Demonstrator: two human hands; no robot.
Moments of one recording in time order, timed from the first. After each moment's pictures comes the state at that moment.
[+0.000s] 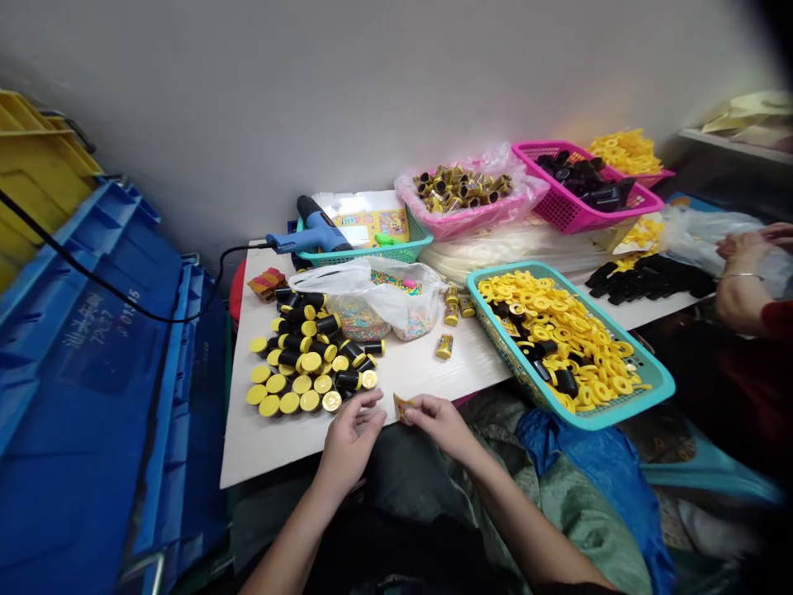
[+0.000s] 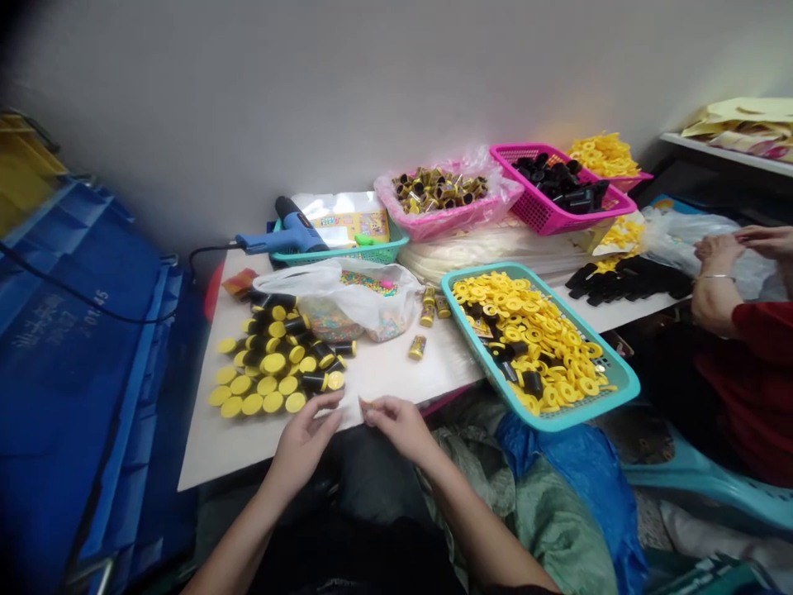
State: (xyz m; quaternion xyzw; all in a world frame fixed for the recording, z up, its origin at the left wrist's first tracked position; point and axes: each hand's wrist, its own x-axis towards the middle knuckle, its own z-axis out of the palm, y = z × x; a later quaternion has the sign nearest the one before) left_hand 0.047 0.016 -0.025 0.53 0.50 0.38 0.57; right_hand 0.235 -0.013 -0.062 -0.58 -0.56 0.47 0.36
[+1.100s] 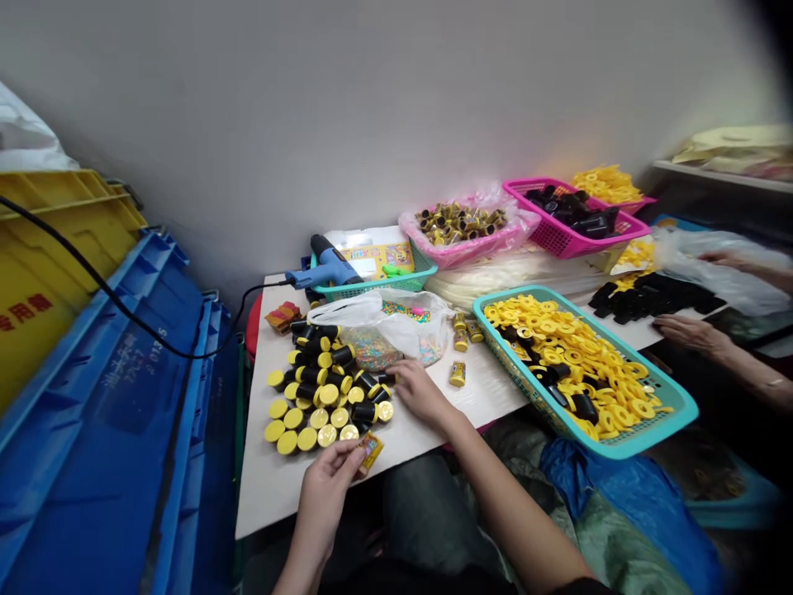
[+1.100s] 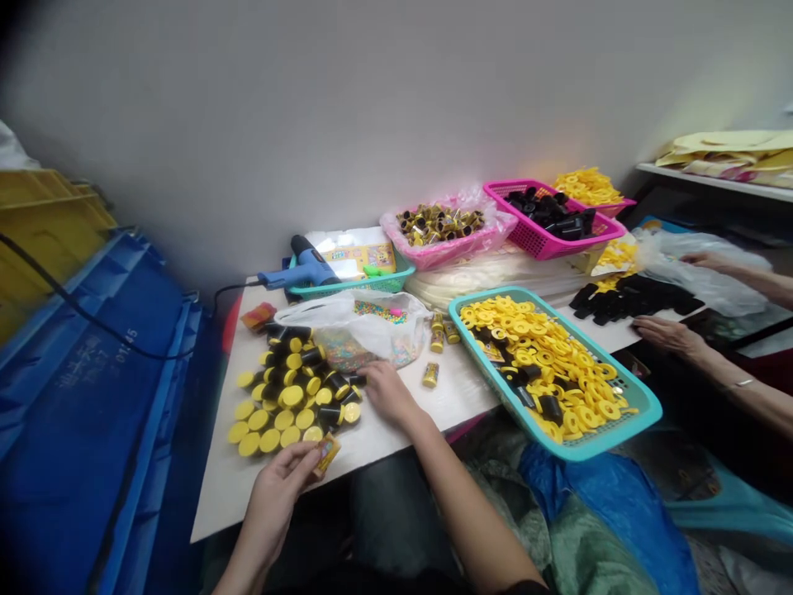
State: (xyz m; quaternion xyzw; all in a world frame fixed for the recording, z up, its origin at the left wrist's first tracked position) left_hand 0.003 0.019 -0.025 0.38 0.55 0.41 0.62; right_hand 0.220 0.100 -0.065 -0.54 -0.67 0.27 0.43
